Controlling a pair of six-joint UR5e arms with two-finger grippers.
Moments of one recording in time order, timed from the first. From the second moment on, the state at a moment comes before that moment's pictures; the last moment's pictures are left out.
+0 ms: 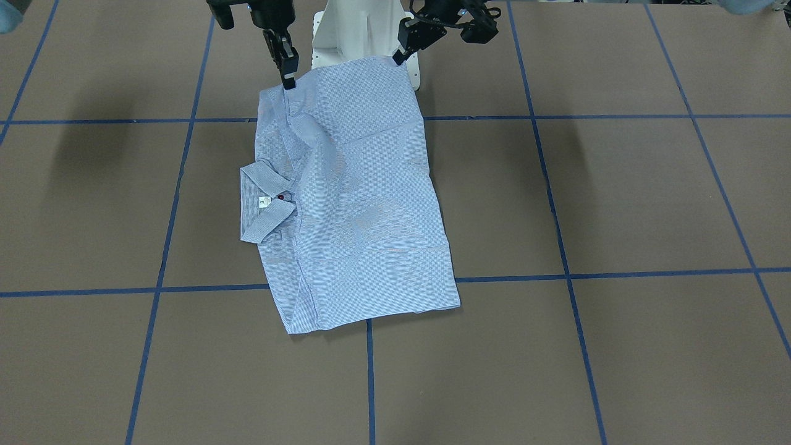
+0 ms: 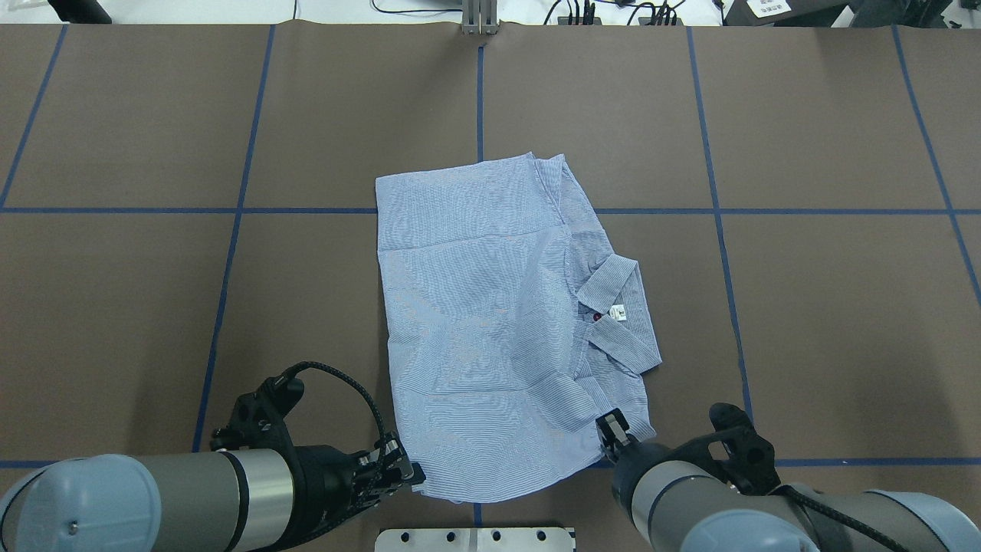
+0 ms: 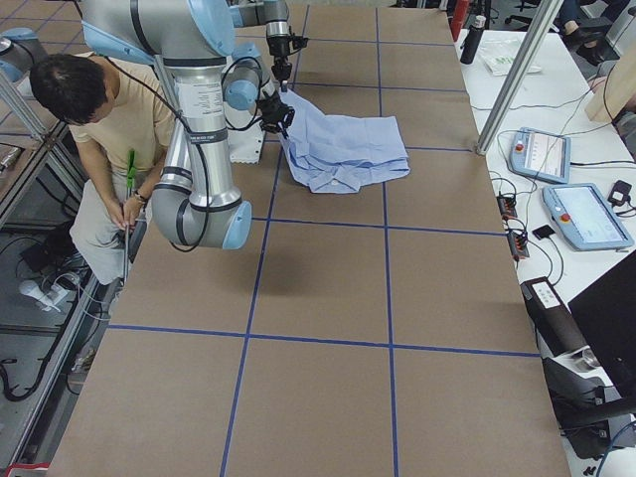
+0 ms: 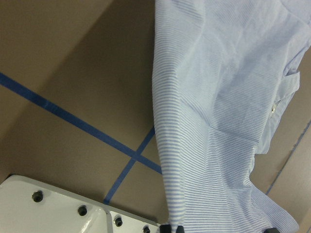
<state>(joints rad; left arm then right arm) -0.22 -1.80 -2.20 -2.11 -1.62 -2.12 0.17 -1.15 2.27 -1.88 1.39 2.60</state>
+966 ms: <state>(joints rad) -0.65 -2.07 -1.74 -2.18 -1.80 -1.93 0.58 -0.86 1.78 -1.78 1.64 2.17</state>
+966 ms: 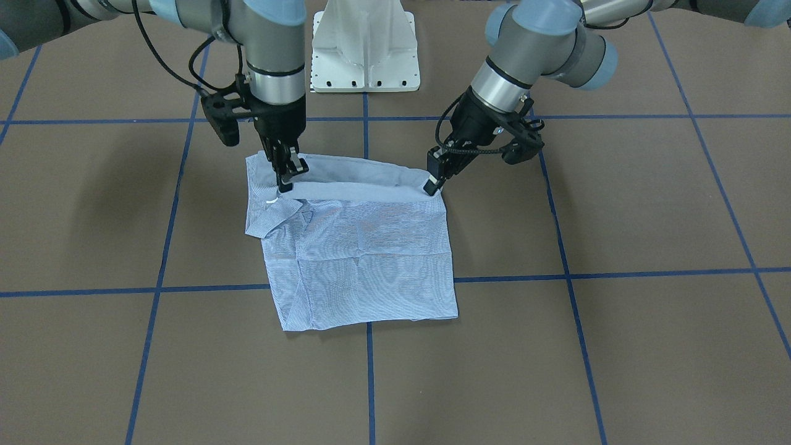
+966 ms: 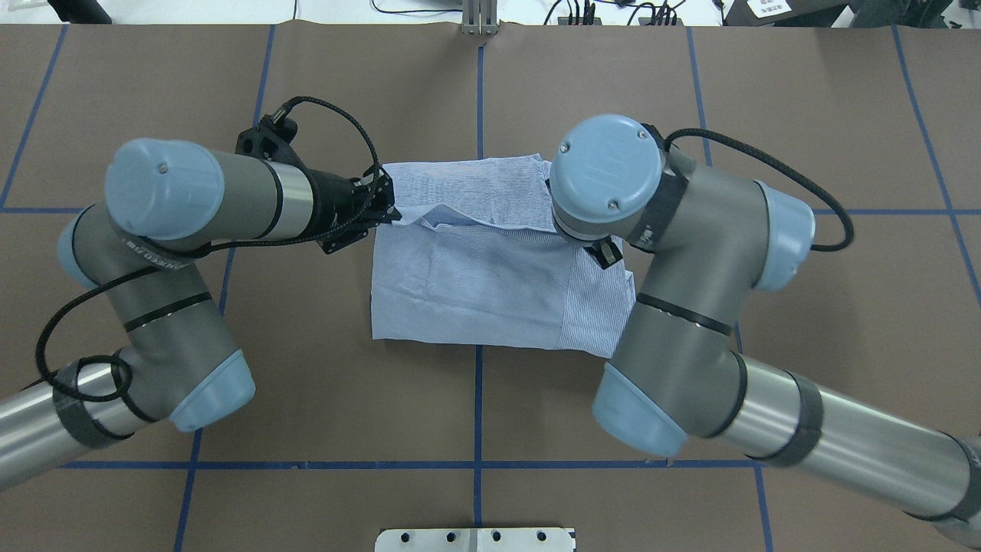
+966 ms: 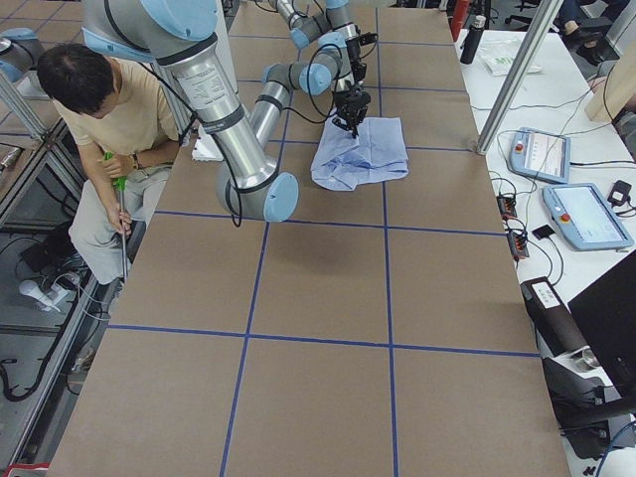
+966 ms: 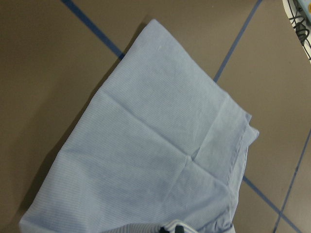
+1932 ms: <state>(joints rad) -0.75 -2.26 -1.26 -2.45 -1.80 -1.87 0.71 -0.62 1.18 -1.43 1.69 1.92</state>
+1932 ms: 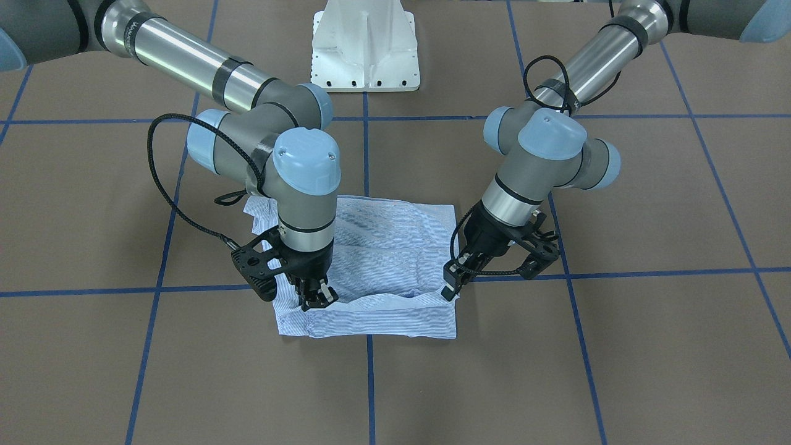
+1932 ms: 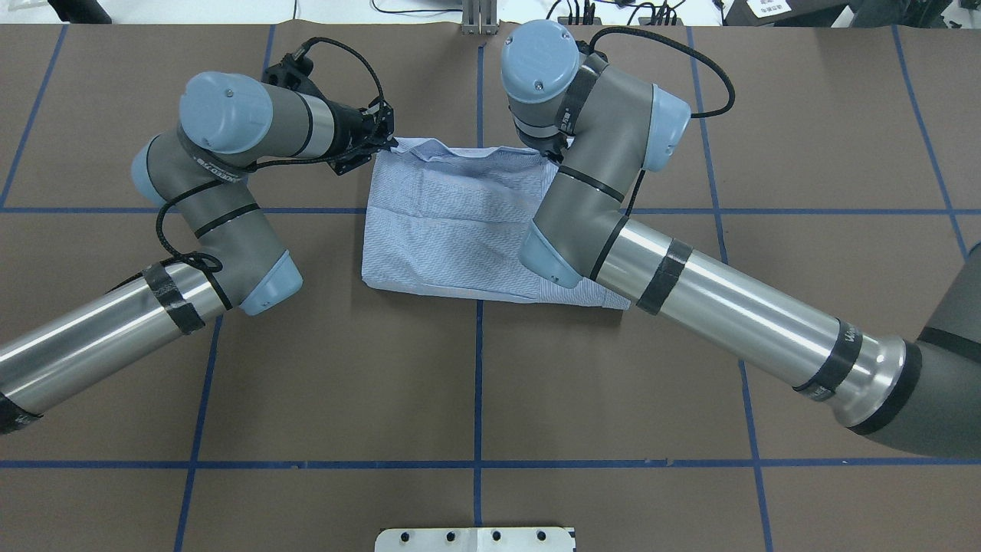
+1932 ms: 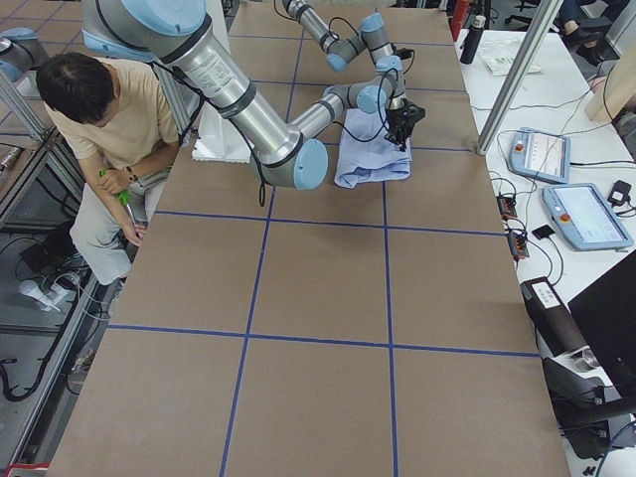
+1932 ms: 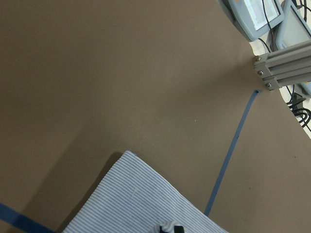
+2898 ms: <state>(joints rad) -0.82 -2.34 -1.08 -2.54 -1.75 -1.74 0.79 -0.53 0.97 -1.28 1.73 1.72</state>
